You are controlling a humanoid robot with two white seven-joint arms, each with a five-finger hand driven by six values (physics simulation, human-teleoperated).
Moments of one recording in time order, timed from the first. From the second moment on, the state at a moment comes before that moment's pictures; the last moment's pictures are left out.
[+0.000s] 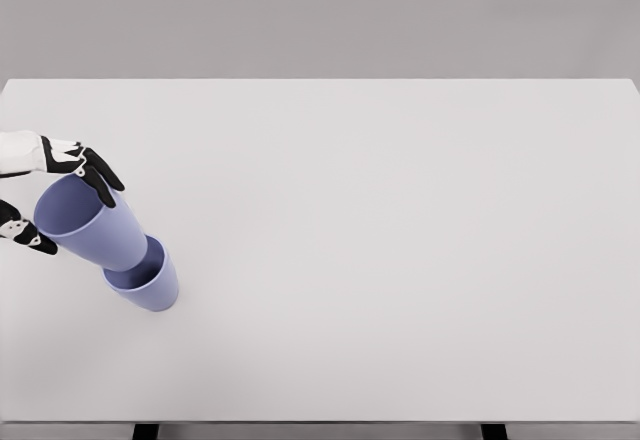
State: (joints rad) left arm -0.93 1.44 -1.07 -1.76 0.56 -0.61 -0.61; right arm -0.04 0.00 -0.08 0.17 0.07 -0.20 0.25
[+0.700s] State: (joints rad) left arm -0.90 1.43 -1.05 -1.75 0.55 -0.61 -0.61; right arm -0.04 0.00 -0.08 0.17 0.07 -0.20 0.25
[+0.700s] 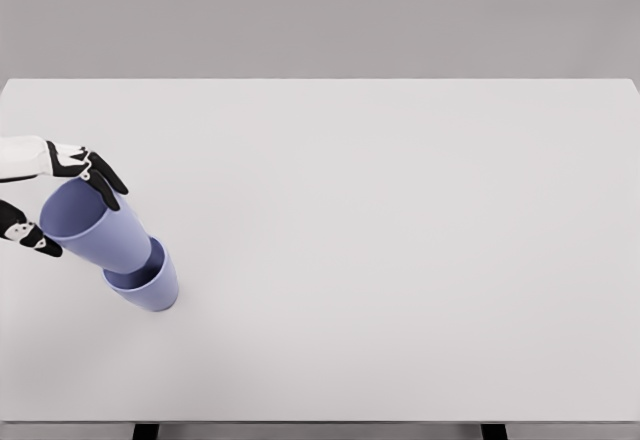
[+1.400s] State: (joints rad) left arm -0.89 1.41 -1.05 -1.74 0.54 -0.61 -0.61; right arm -0.04 0.00 -0.08 0.17 0.07 -0.20 0.25
